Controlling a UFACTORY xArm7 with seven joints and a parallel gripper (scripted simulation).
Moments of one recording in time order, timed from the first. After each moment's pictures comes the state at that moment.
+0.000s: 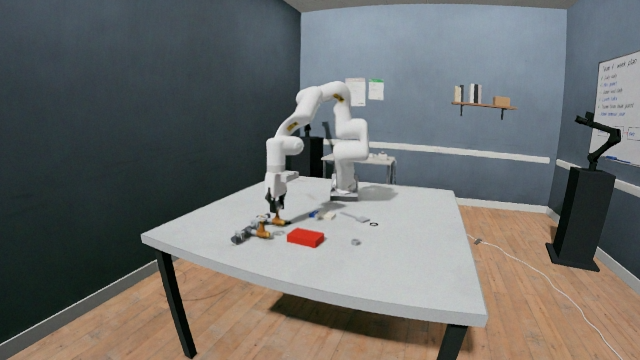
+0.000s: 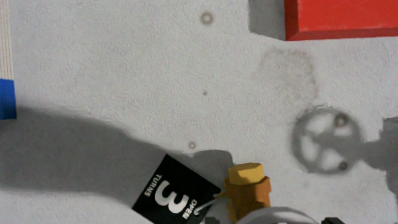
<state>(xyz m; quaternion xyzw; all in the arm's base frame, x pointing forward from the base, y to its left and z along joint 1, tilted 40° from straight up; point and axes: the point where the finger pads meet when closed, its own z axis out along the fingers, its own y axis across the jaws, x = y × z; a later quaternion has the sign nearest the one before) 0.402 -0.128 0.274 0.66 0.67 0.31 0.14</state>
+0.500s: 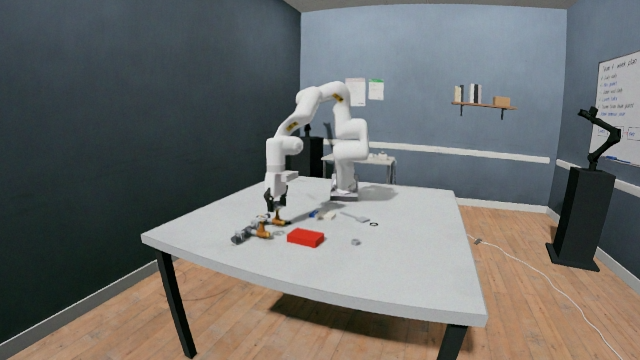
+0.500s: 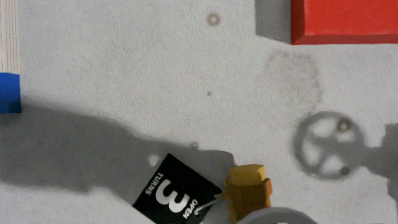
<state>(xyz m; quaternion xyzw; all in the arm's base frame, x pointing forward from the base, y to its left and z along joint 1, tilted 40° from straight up) 0.402 -0.128 0.274 0.65 0.68 0.31 0.14</state>
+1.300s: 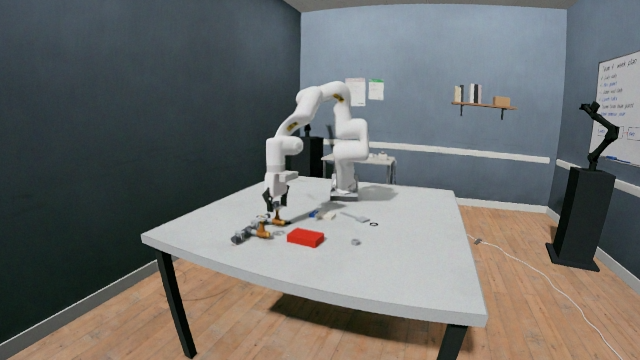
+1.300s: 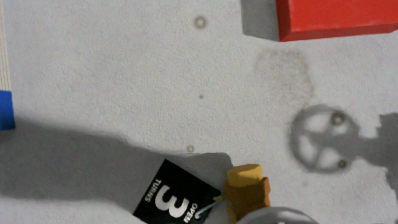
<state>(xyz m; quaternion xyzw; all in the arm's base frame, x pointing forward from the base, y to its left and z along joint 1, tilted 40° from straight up) 0.402 -0.128 0.274 0.68 0.65 0.31 0.13</state>
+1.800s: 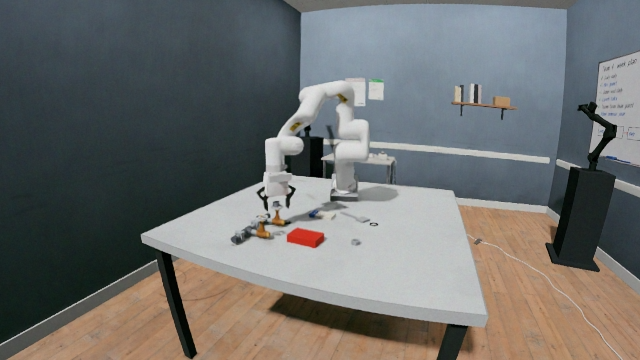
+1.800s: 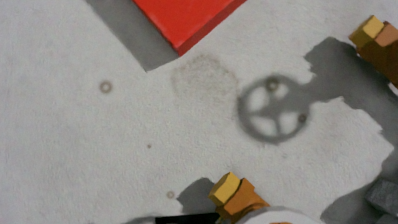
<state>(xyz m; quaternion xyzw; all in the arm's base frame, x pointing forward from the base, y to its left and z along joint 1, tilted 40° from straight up) 0.402 -0.128 0.274 0.84 0.42 0.35 0.02</state>
